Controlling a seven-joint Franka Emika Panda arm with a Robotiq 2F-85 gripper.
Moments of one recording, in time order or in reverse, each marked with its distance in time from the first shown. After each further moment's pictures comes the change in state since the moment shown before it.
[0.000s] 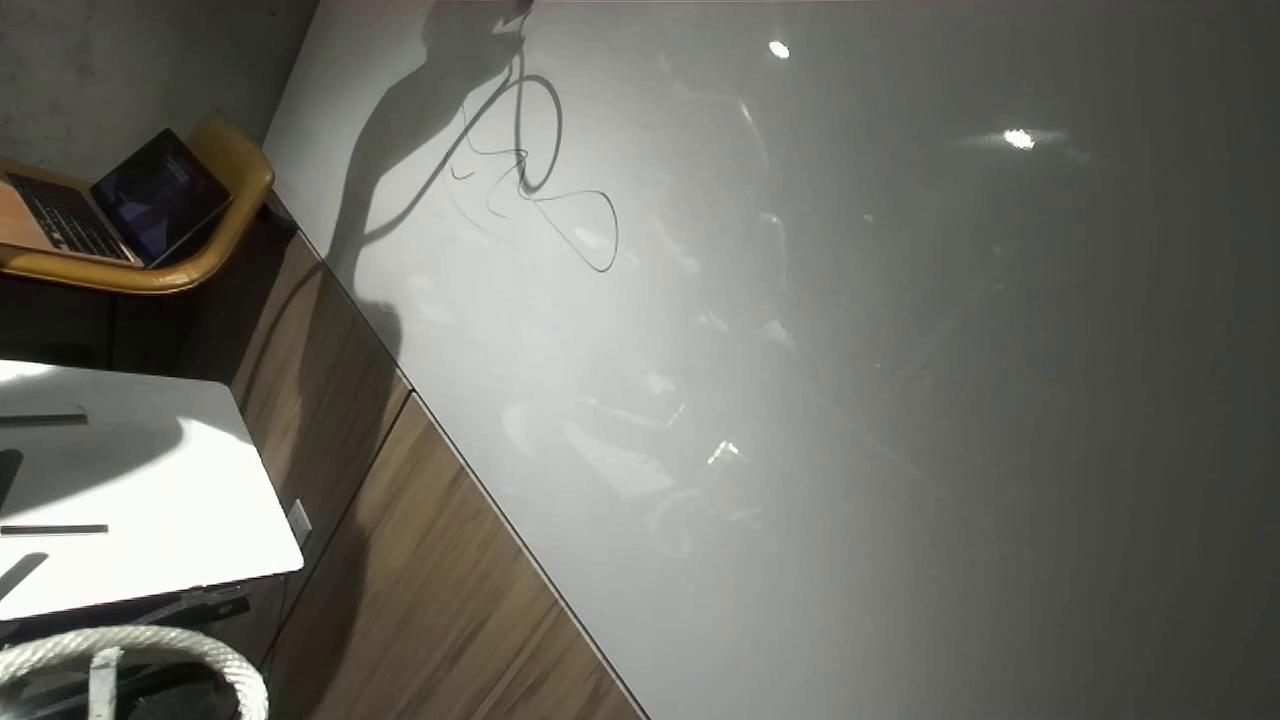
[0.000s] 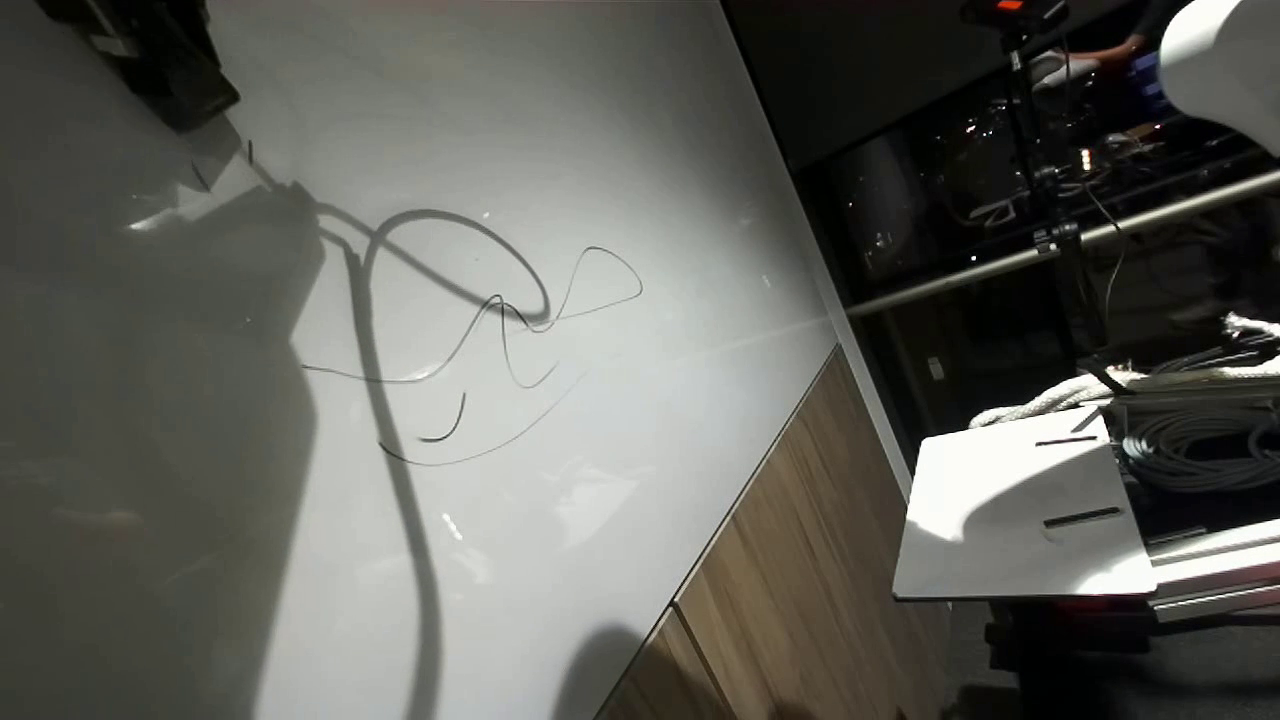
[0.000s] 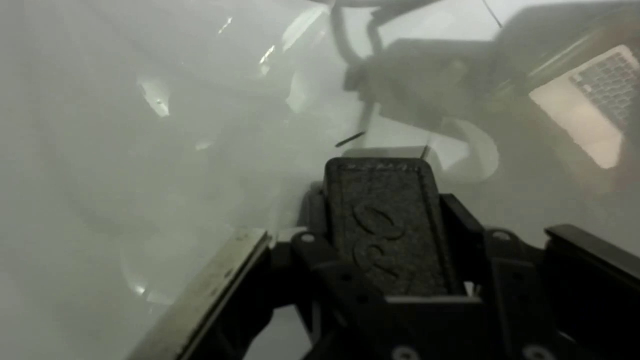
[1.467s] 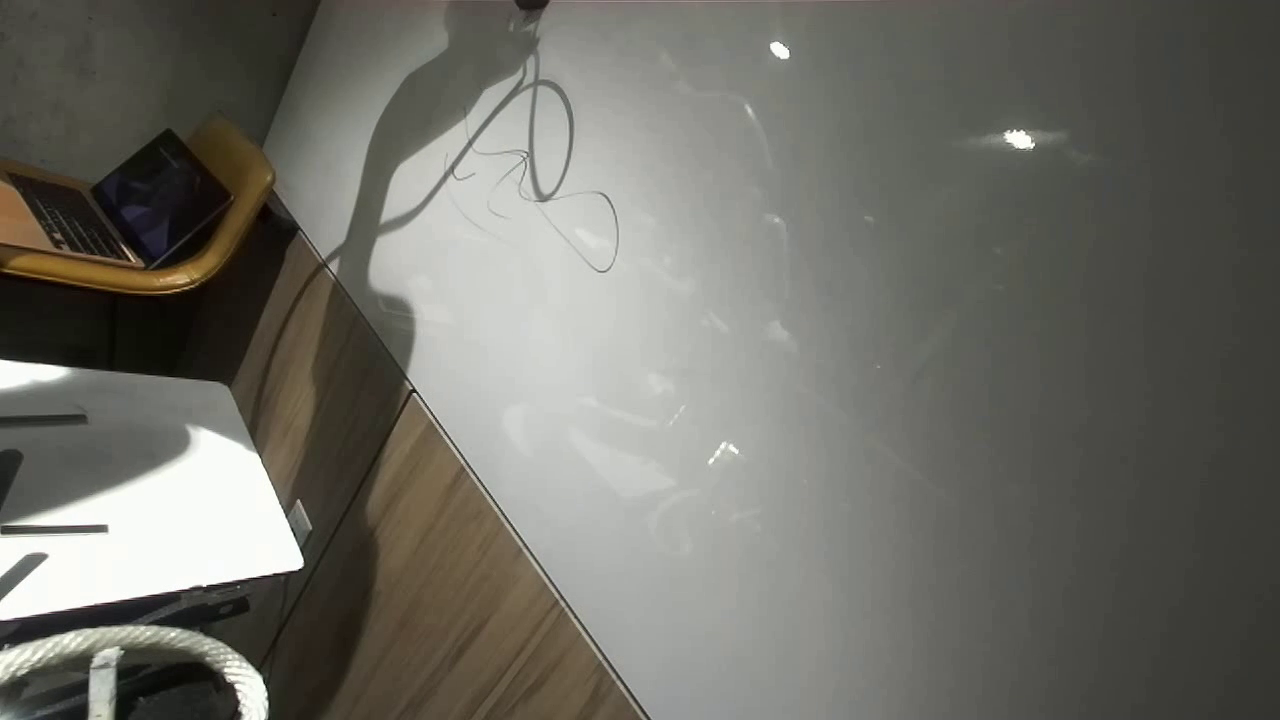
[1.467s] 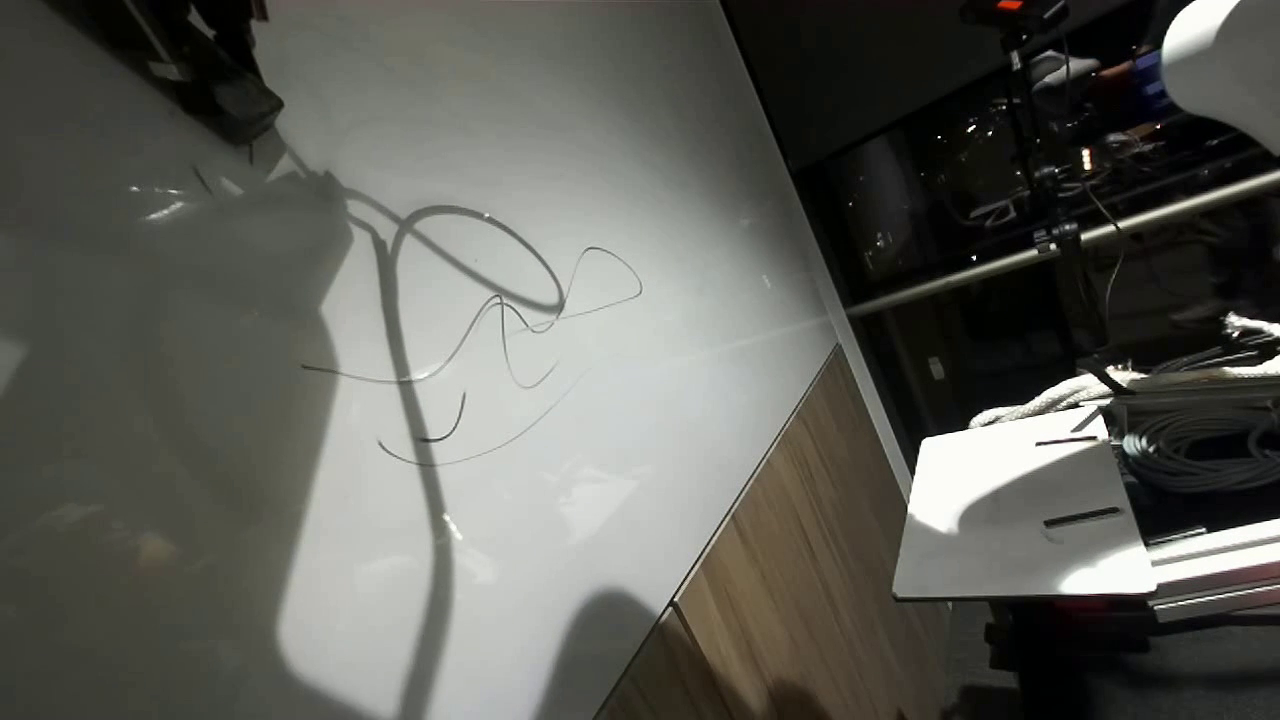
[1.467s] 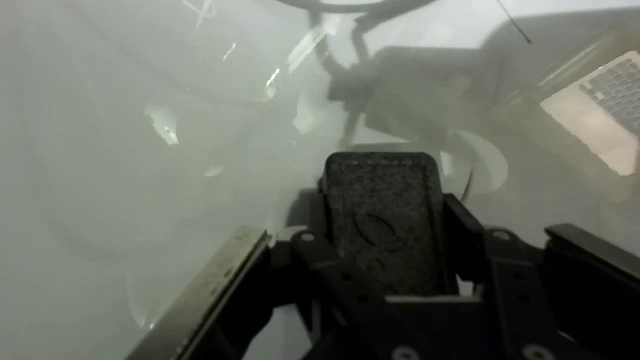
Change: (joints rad) arm -0.042 -0.008 -0.017 -0.014 0.051 -0.022 0.014
